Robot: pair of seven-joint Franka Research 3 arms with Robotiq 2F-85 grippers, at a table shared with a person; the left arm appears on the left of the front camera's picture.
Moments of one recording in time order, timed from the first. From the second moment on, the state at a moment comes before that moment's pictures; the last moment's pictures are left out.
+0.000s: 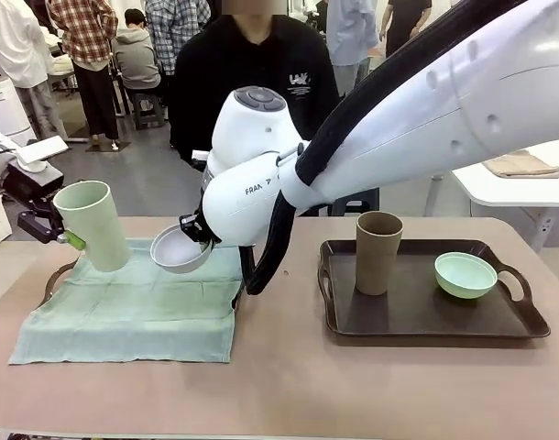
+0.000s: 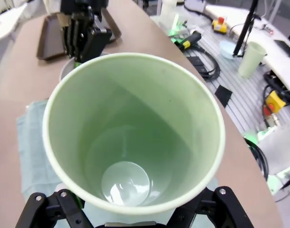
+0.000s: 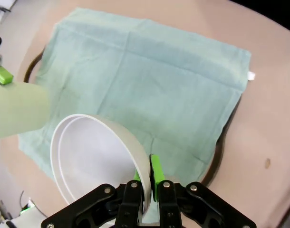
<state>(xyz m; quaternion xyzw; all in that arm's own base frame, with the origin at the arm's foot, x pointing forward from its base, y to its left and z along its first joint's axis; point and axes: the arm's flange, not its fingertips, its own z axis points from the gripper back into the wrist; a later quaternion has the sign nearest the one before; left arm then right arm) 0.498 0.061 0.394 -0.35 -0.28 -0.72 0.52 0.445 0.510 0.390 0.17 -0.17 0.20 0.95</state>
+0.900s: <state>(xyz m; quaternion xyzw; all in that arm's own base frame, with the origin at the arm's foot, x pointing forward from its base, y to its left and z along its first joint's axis) 0.532 0.068 0.327 -0.36 -0.28 -0.71 0.54 0.462 0.509 0.325 0.19 -0.14 0.22 0.95</state>
